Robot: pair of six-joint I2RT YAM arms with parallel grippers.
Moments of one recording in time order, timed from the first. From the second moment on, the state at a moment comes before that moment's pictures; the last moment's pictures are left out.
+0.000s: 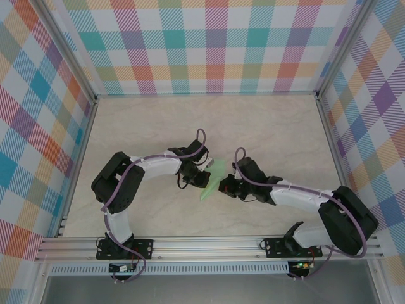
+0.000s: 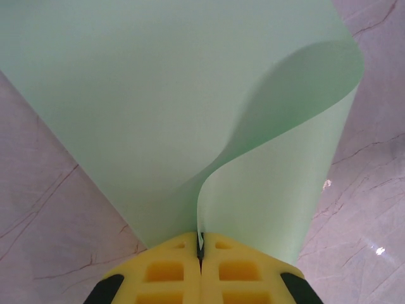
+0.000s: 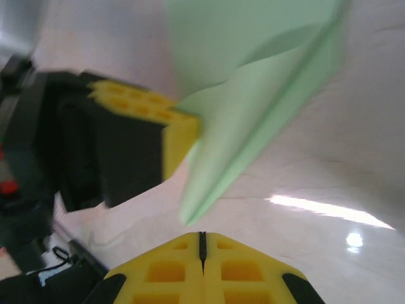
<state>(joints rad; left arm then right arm) -0.71 1.85 1.11 -0.53 0.30 -0.26 0.76 1.33 0.53 0.02 -0.34 1.07</state>
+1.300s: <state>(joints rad) -0.70 1.86 1.11 -0.53 0.31 -0.26 0.91 1.67 0.54 0.40 -0.31 1.19</state>
